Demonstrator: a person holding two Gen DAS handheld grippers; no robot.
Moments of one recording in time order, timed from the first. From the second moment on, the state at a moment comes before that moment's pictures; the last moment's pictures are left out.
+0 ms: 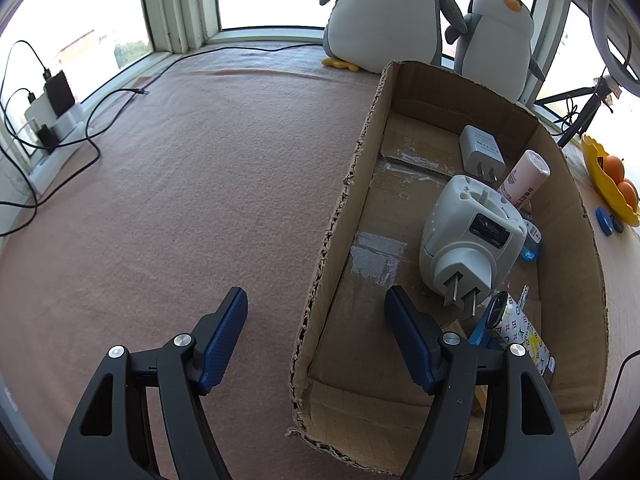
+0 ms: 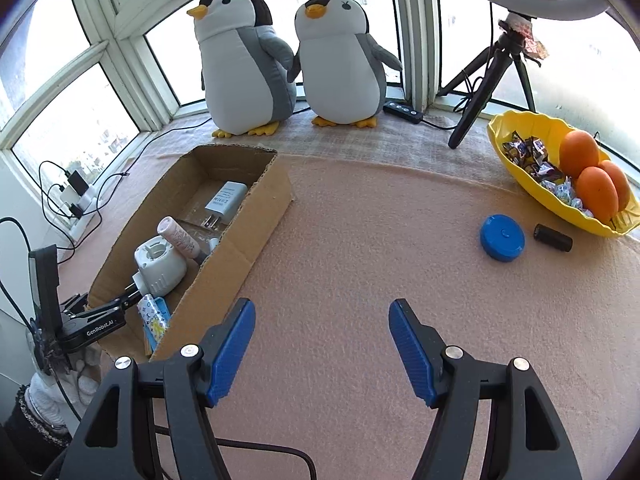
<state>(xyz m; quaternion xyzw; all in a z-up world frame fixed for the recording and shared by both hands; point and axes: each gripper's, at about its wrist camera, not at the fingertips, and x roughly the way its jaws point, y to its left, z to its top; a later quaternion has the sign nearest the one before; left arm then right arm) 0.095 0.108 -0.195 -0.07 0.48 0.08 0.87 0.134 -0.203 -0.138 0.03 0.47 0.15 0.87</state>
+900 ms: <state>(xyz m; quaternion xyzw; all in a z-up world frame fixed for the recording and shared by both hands) 0.095 0.108 -0.195 -0.07 0.48 0.08 0.87 0.200 -0.306 -0.178 0.08 0.48 0.03 0.87</state>
